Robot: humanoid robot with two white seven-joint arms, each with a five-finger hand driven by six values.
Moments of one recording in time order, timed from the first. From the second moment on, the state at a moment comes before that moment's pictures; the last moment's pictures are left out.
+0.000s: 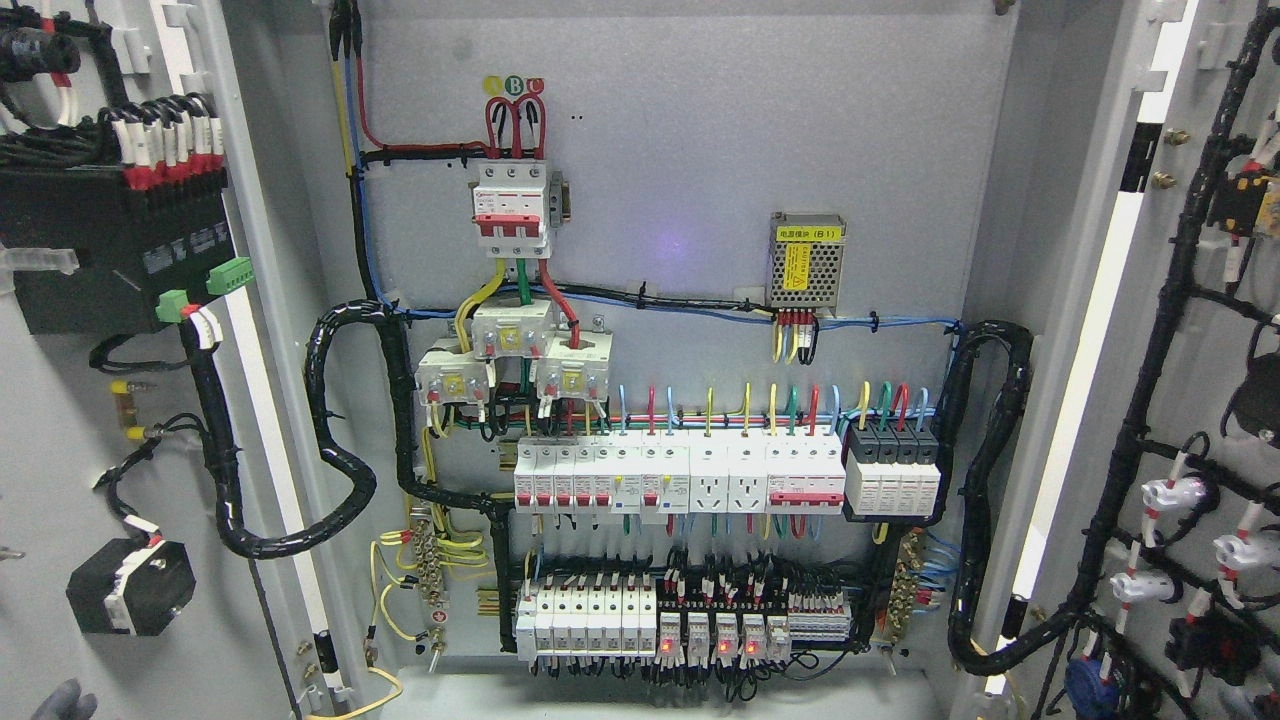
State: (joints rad) left arm 0.27 0.12 0.34 -1.90 0.33 -0.77 -0.20; right arm 0.31 -0.34 -0.14 -2.00 -1.04 -0.66 0.43
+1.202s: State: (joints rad) left arm -0.06 0.40 0.50 -1.31 0.36 -0.77 -0.20; right arm 0.40 -0.34 -0.33 -1.90 -1.12 -0.67 0.43
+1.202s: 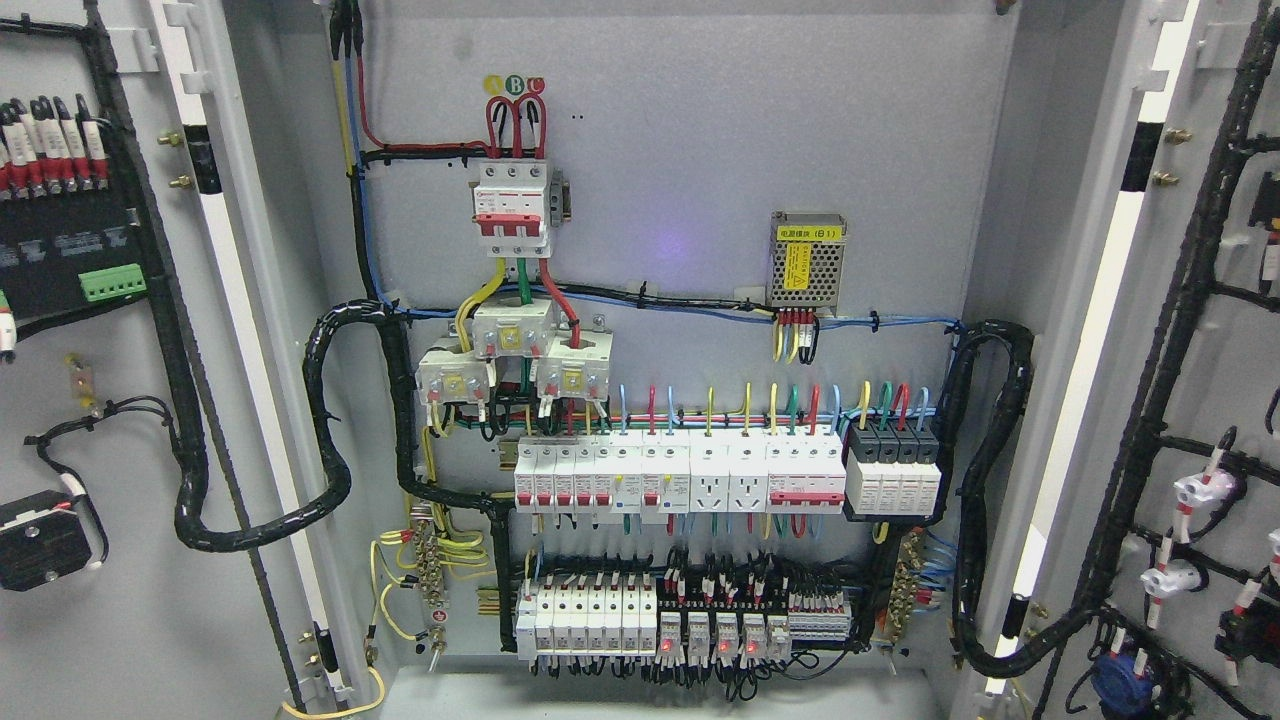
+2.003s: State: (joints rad) left arm -0.16 0.46 0.43 -1.10 0.36 -0.77 -0.20; right arm 0.43 -0.34 -0.32 -1.92 -1.12 -0.67 0.43
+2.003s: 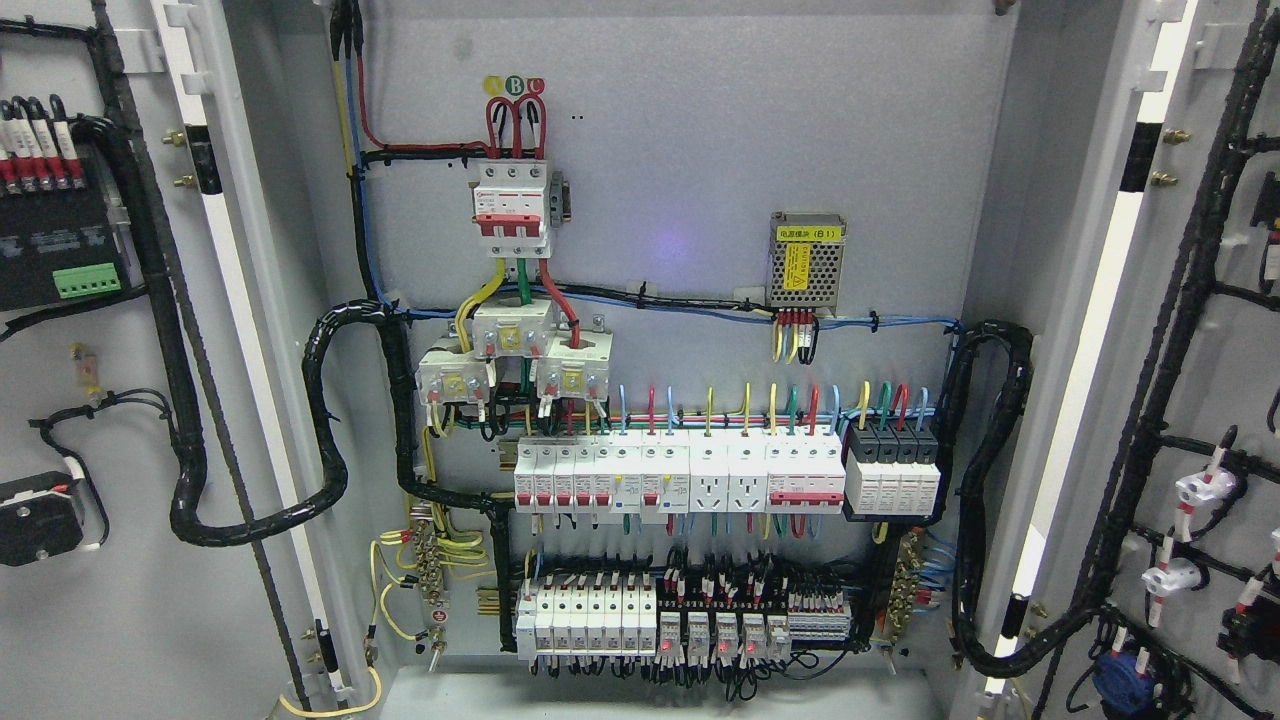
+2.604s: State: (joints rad) left arm -0.04 0.46 0.35 -1.32 0.36 -0.77 -0.12; right arm 0.47 -0.36 -0.21 -1.98 -1.09 -0.66 0.48
